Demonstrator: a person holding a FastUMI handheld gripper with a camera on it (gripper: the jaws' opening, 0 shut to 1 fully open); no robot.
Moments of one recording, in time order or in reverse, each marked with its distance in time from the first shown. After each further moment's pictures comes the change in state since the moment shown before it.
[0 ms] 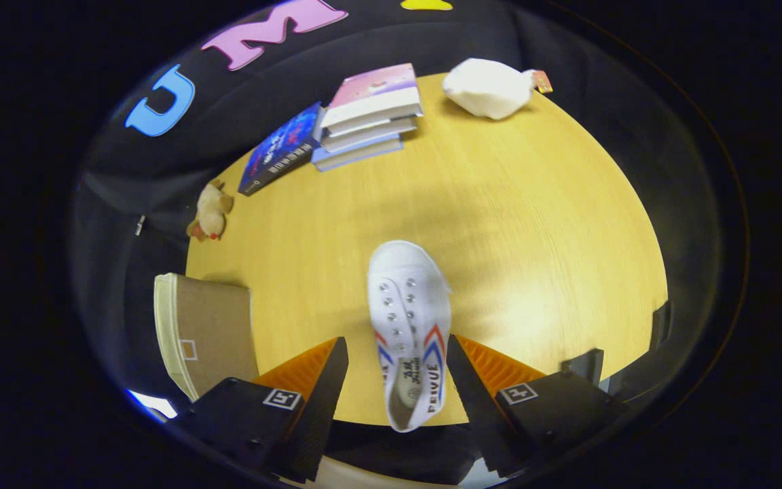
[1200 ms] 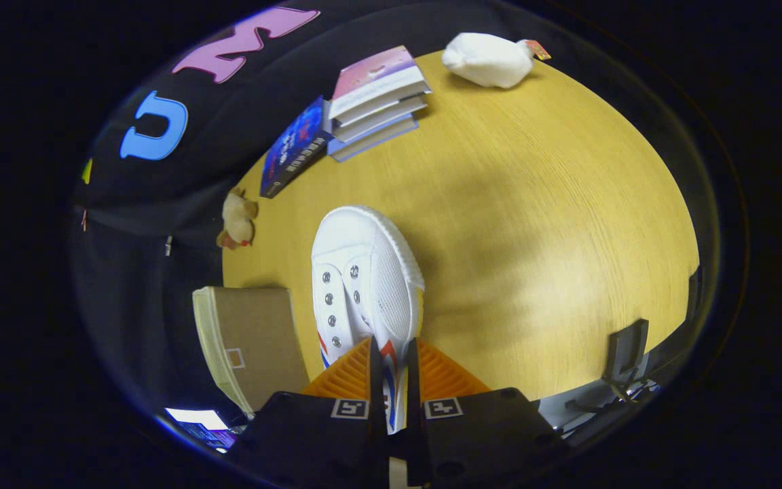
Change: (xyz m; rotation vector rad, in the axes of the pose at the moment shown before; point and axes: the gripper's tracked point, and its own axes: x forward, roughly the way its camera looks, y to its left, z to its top) arm -0.037 0.092 0.007 0.109 0.045 0.225
